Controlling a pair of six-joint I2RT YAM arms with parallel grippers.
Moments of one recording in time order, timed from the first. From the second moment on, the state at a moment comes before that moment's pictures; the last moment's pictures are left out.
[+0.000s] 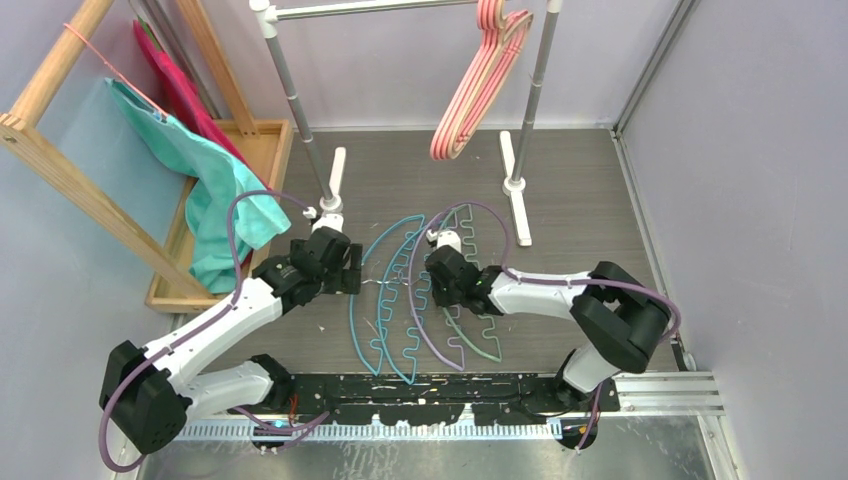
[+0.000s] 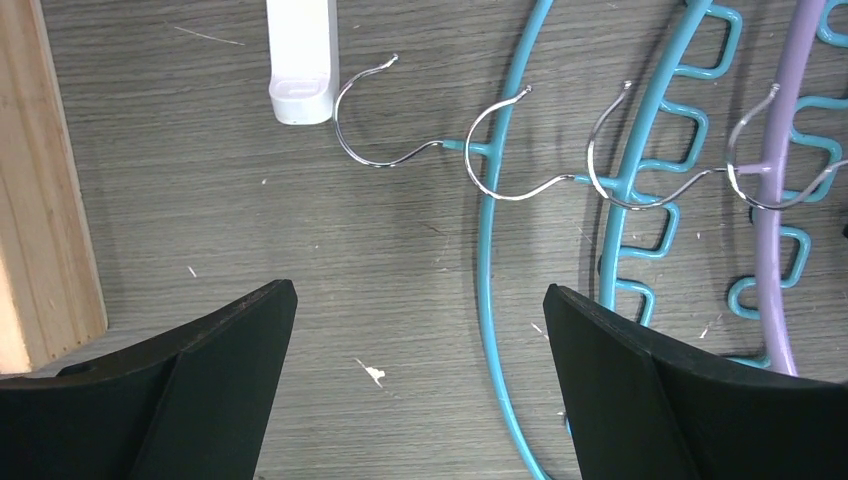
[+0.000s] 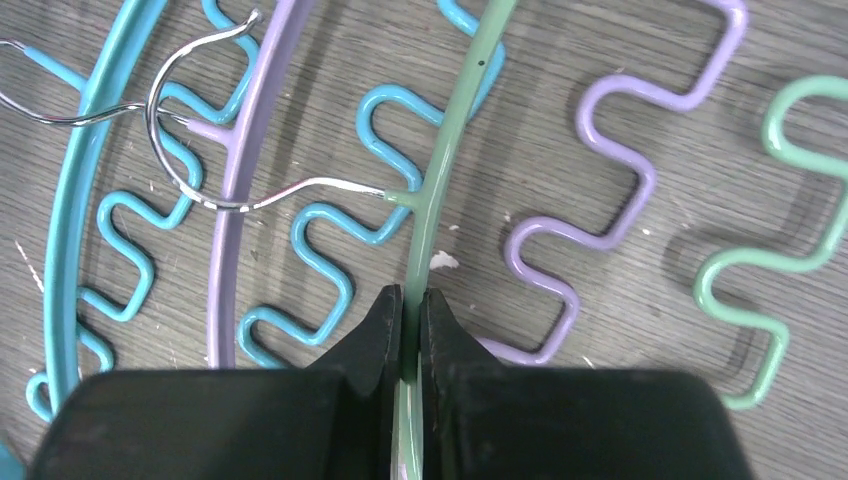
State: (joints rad) left arm -0.65 1.08 0.77 -0.65 -0.38 -0.47; right arm 0.92 1.58 0.75 -0.07 0.24 0.53
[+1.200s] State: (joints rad) left arm -0.65 1.05 0.63 -0.61 -0.45 -0.61; right arm 1.10 1.13 0.98 -0.02 0.10 0.66
